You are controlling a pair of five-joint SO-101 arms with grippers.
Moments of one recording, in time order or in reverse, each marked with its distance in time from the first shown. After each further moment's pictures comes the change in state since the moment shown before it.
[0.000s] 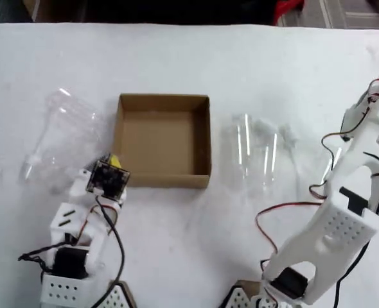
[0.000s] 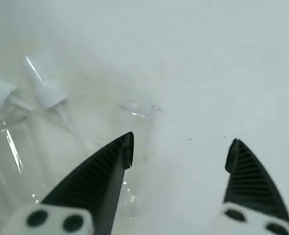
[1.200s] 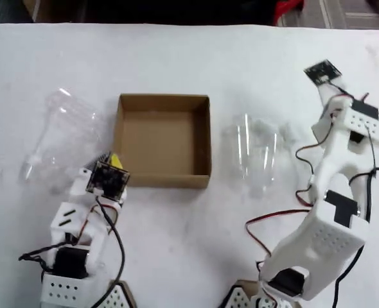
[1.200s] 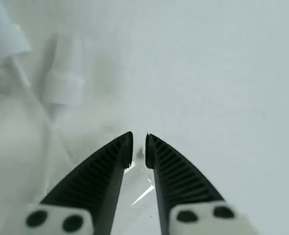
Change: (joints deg) left arm 0.3 0.0 0.1 -1.4 0.0; right arm -6.5 -9.7 32.8 -33.8 37.0
